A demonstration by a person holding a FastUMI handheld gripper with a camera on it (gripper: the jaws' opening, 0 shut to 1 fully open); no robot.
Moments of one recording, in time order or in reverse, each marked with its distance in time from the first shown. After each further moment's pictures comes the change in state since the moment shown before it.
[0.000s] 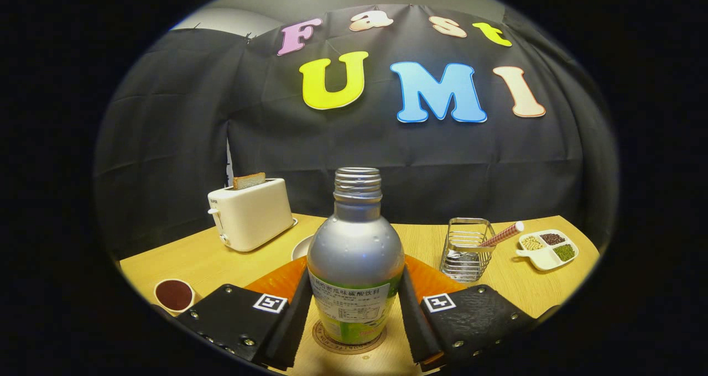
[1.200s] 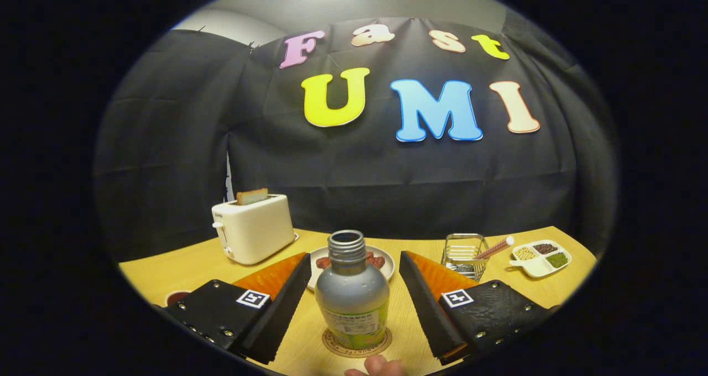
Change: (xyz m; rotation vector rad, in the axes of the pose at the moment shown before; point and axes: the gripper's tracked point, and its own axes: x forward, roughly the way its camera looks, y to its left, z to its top) arm -0.029 0.002 0.048 -0.017 -0.101 -0.079
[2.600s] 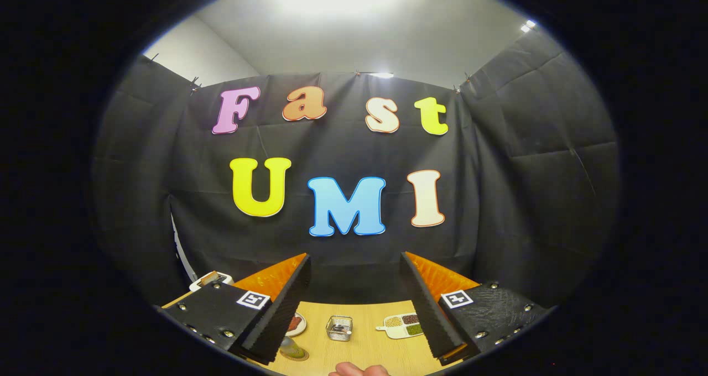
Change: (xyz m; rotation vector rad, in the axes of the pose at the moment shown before) arm -0.163 -0.136 0.331 -0.017 -0.094 -0.304
